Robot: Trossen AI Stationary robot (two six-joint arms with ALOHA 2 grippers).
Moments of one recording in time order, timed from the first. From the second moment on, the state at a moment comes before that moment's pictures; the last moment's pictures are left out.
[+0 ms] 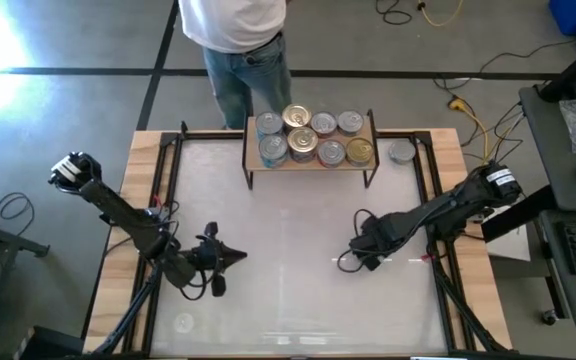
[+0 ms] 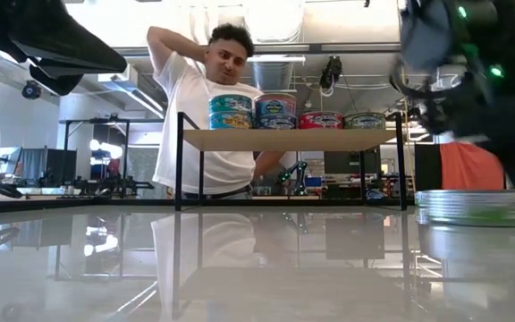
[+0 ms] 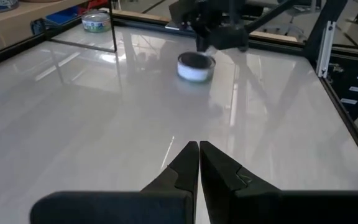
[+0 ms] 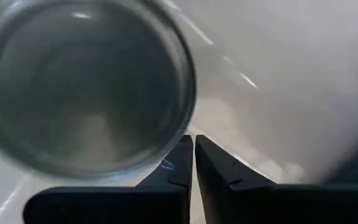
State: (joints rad) left arm -0.71 1.18 0.50 0.17 -0.83 -0.54; right arm 0.29 1.56 0.87 -1.03 -0.01 1.19
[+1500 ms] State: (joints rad) left arm -0.71 1.18 0.47 0.14 -0.83 -0.63; right arm 0.35 1.73 1.21 -0.89 0.27 0.57
